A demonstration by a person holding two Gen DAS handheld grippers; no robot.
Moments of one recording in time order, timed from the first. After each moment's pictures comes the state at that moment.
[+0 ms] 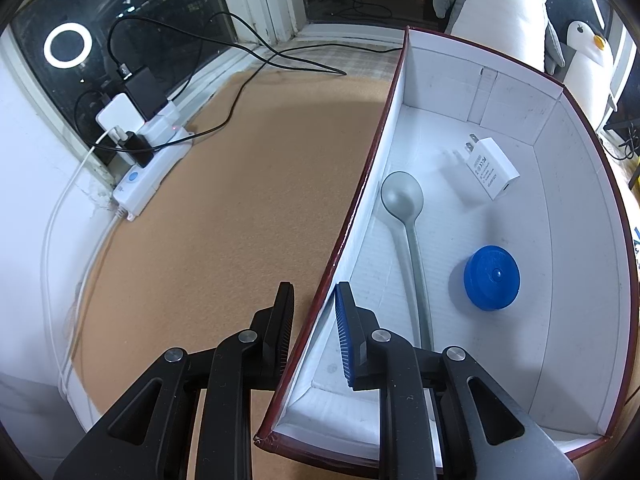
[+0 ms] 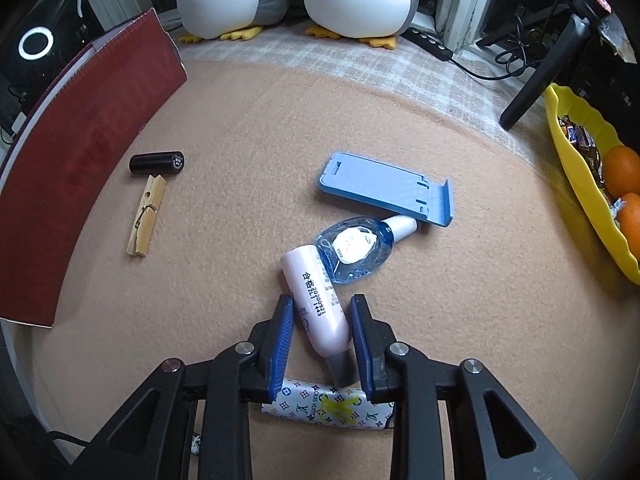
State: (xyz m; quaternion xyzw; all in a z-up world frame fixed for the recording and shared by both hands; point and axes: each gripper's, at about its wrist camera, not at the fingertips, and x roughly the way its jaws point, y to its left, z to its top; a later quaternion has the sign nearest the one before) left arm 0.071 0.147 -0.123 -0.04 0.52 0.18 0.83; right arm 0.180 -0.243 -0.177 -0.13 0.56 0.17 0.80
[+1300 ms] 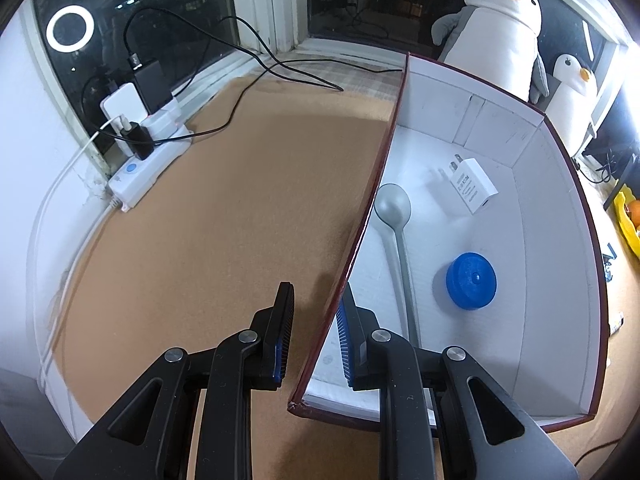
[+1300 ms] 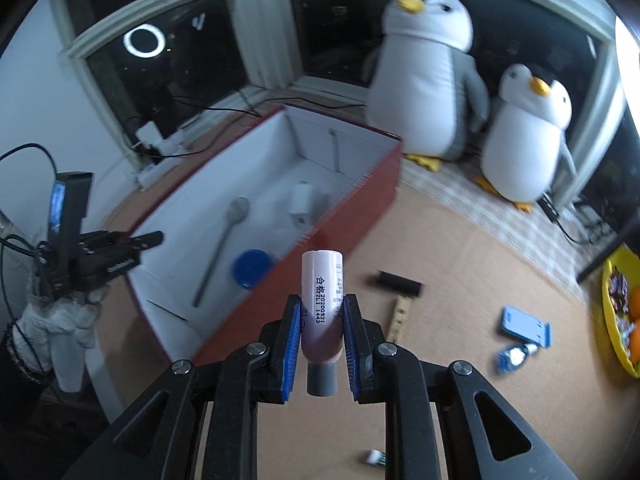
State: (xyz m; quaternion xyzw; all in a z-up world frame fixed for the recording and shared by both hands) left arm 0.052 0.163 -0.115 -0.09 0.49 0.15 0.85; right arm 0.096 -0.076 -0.059 -0.14 0.44 0.33 0.82
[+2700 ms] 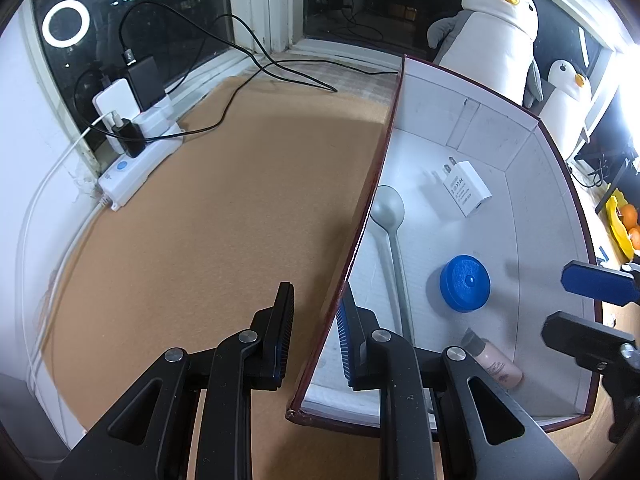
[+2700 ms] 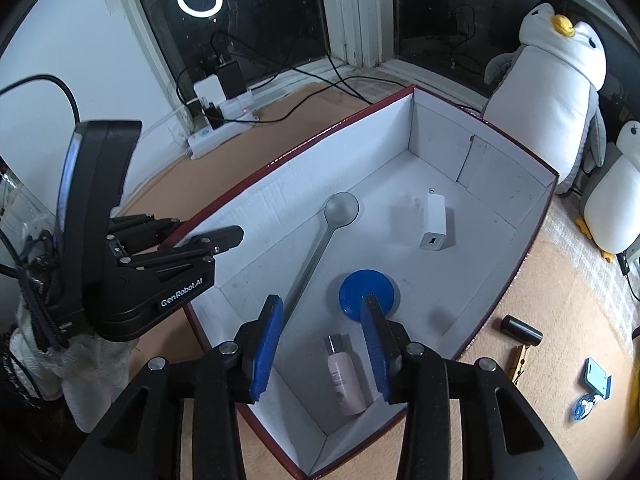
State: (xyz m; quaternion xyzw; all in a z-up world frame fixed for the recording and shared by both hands) left arm 0.054 0.164 -0.117 -0.10 0.49 0.14 0.86; right arm 0.072 0.029 -0.097 -0.18 0.46 0.38 0.78
